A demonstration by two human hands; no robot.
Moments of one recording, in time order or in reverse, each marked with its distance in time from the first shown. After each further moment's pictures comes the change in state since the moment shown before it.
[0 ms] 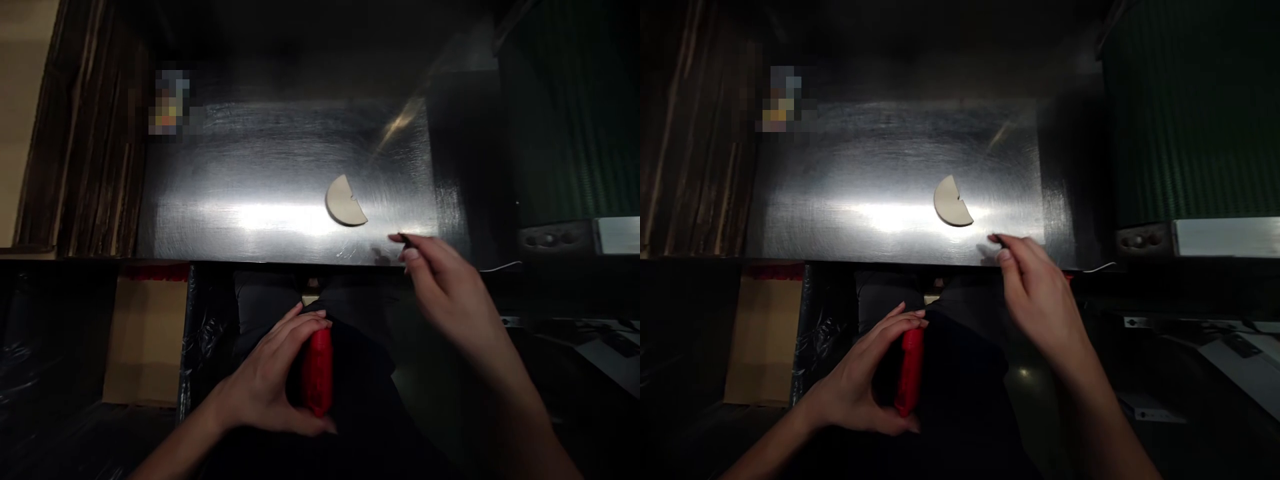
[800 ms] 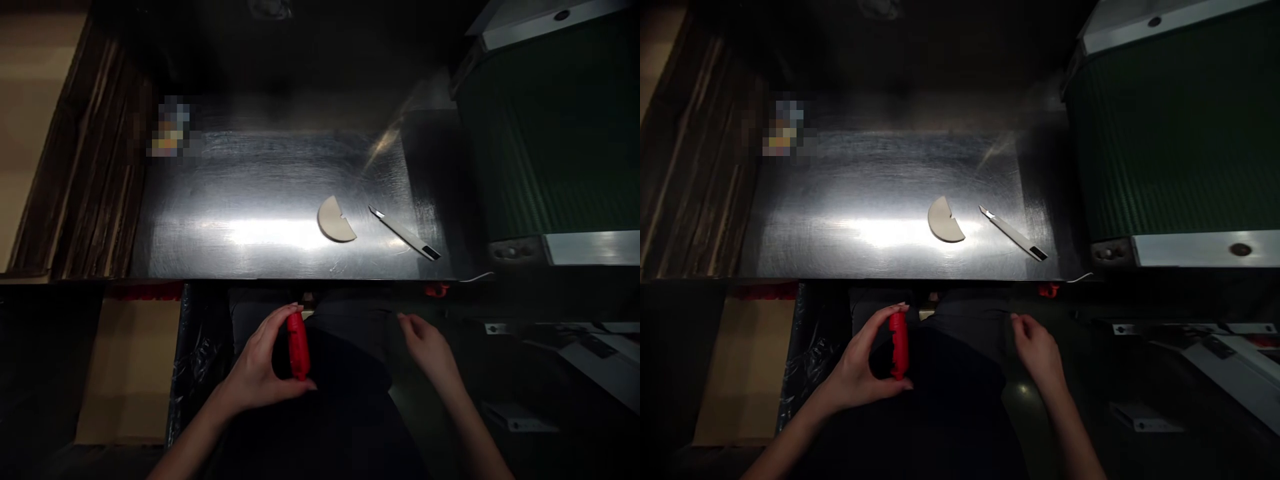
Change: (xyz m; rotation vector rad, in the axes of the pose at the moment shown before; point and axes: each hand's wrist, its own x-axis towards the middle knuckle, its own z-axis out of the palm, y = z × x) left_hand -0.007 -0.044 0.007 -0.027 0.176 -0.167; right_hand -0.065 0.114 0.043 -0.144 -0.144 0.451
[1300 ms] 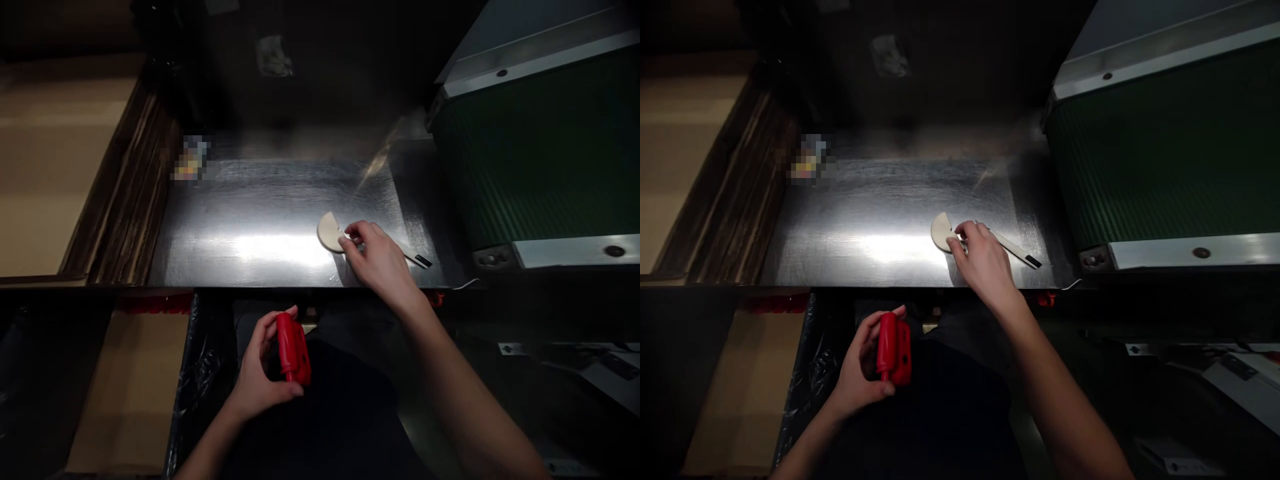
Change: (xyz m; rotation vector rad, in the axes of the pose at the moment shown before) left_hand -0.006 -0.002 0.017 -0.473 0.239 -0.050; right_hand 0.055 -0.186 -0.049 -0.005 0.222 -0.522
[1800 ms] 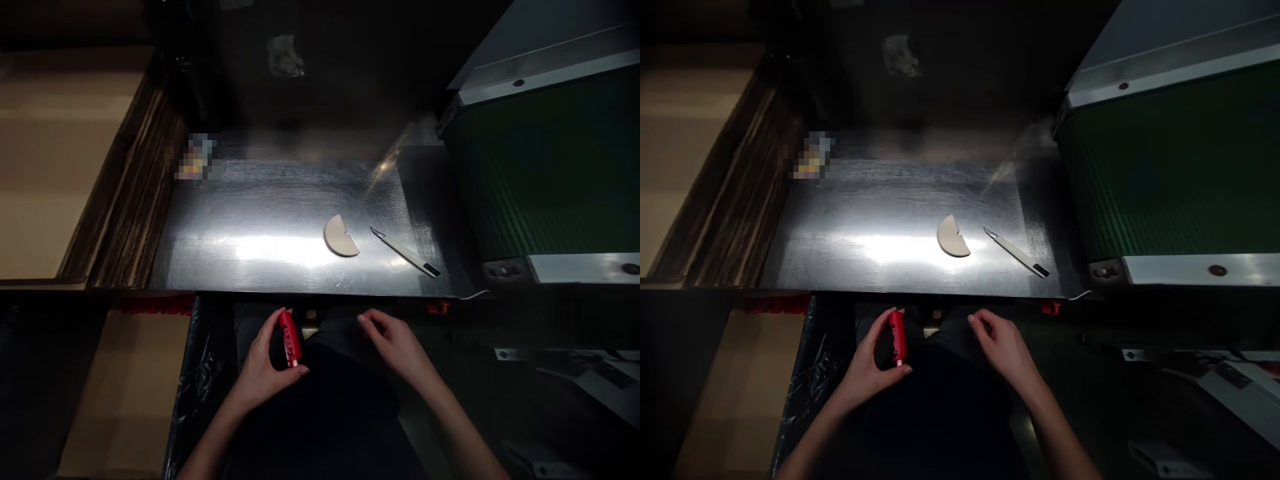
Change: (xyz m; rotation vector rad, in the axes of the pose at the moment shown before) left_hand 0.006 -0.026 -0.022 0.373 0.011 -0.149; right_hand -0.108 0.057 0.030 0.119 -0.211 0.112
